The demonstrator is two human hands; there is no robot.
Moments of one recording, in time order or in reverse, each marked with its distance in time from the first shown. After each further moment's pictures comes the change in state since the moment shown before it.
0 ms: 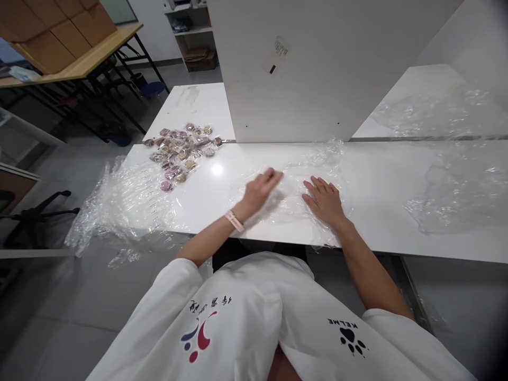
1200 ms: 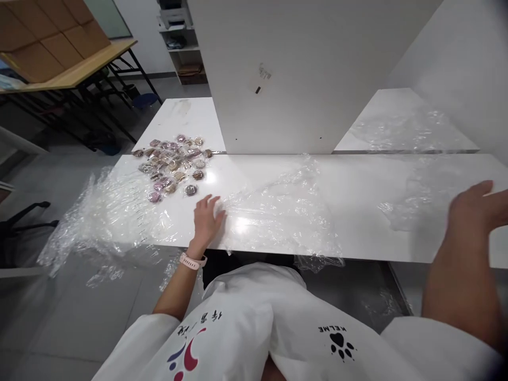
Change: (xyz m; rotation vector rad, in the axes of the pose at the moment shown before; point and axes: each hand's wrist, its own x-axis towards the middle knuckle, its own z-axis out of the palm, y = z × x) left_hand -0.097 -0.043 -0.045 -0.005 0.129 -0.497; right_hand -0.043 0.175 -0.171 0.306 0.534 0.140
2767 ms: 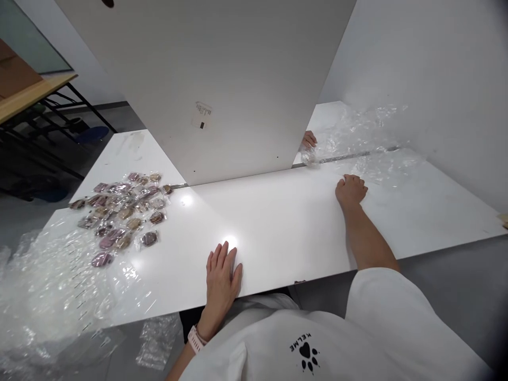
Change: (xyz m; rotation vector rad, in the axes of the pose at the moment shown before) left_hand -0.045 0.076 0.073 -0.062 -0.043 0.317; right_hand 0.030 0.100 0.131 -0.615 -0.026 0.674
